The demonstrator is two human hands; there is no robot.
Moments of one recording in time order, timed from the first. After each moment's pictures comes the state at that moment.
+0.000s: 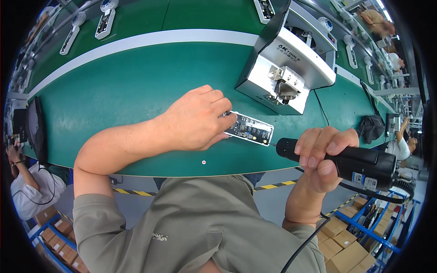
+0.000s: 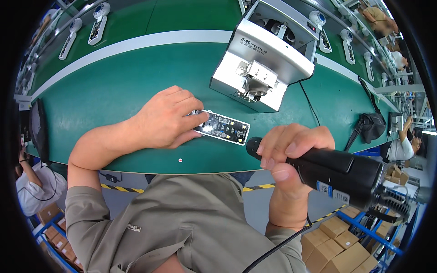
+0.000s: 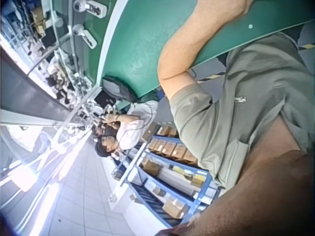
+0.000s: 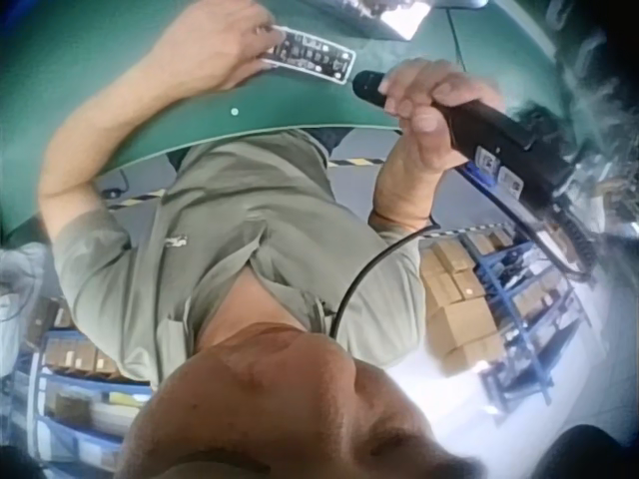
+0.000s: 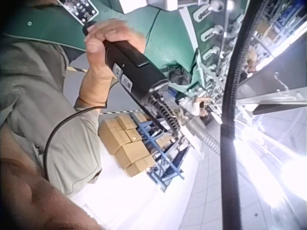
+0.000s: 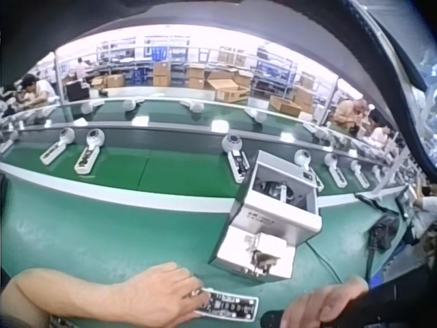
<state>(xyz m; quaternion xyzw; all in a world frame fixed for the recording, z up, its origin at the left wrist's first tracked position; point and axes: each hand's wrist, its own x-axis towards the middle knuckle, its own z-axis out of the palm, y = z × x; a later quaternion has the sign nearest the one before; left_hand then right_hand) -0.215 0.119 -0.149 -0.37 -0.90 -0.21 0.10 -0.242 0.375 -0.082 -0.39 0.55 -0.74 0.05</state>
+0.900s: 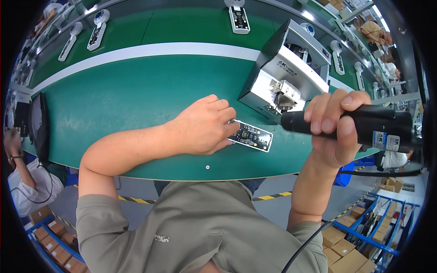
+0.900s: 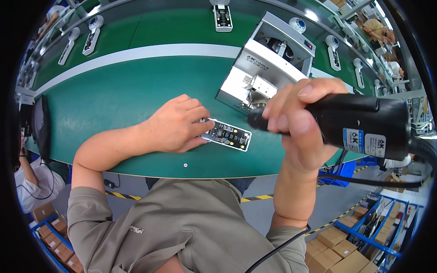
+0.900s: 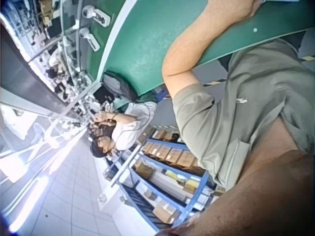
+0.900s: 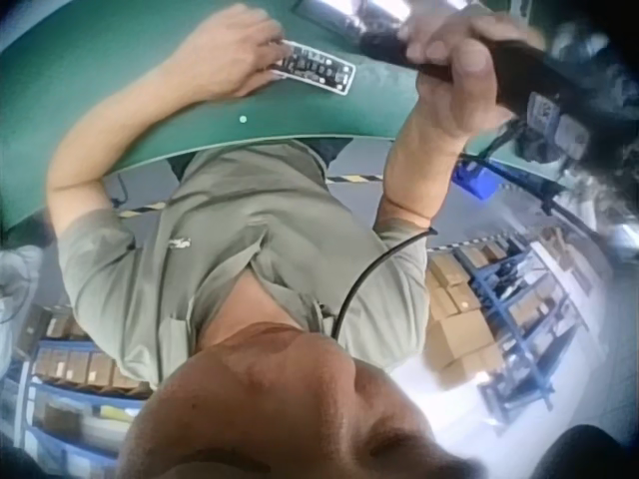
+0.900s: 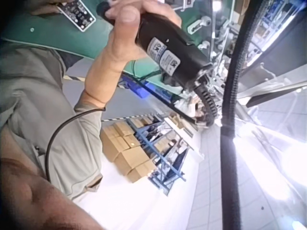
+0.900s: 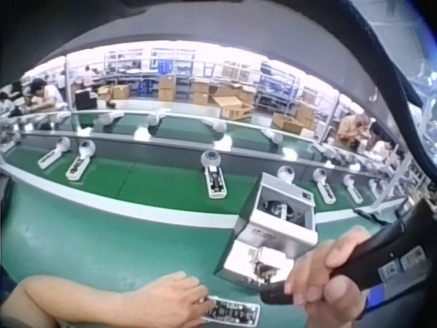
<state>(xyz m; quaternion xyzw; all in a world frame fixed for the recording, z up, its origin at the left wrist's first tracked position) -0.211 0.117 -0.152 -0.37 -0.89 -0.22 0.14 -0.277 0.335 -0.047 -0.44 0.53 -0.73 0.00</state>
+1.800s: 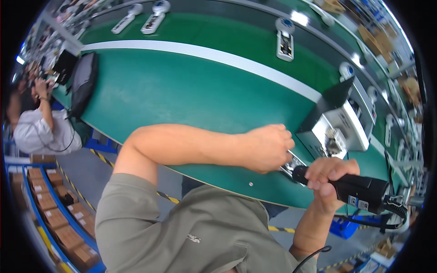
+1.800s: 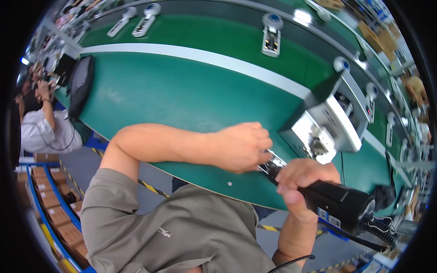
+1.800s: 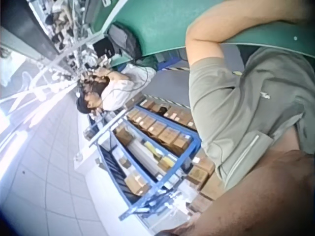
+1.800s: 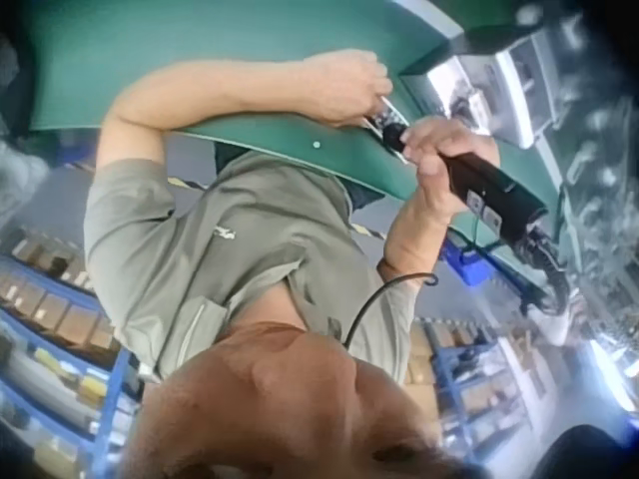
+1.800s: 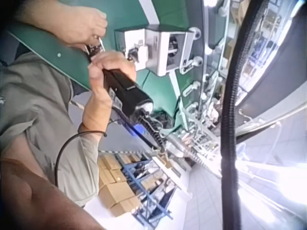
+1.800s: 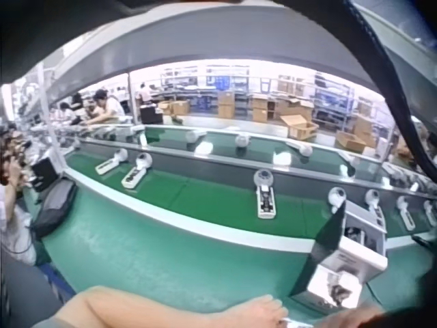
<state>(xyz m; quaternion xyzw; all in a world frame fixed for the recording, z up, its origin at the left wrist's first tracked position) -0.210 0.121 -0.155 -0.37 -0.89 -0.19 0.18 -0.231 0.305 -0.077 -0.36 0.51 -0.78 0.11</state>
